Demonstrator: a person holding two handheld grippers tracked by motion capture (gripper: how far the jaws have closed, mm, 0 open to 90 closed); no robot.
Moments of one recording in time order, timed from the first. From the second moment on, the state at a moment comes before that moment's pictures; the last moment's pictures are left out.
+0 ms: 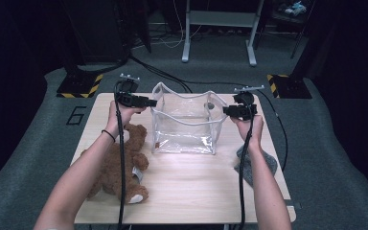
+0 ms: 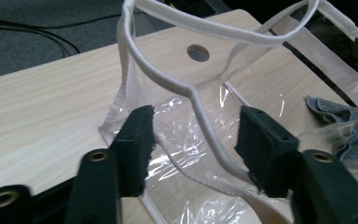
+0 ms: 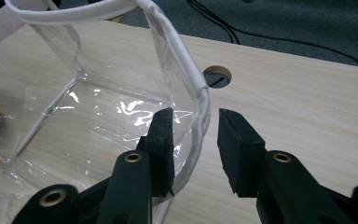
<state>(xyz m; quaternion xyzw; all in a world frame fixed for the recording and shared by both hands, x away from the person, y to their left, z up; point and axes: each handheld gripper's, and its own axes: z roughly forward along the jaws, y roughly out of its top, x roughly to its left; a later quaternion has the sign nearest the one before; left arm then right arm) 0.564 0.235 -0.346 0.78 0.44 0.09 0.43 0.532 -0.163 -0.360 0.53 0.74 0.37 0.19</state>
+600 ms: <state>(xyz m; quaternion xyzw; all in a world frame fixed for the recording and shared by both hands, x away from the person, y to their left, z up) 0.554 0.253 -0.334 0.77 0.46 0.09 0.43 0.527 -0.165 -0.347 0.52 0.74 0.39 0.19</state>
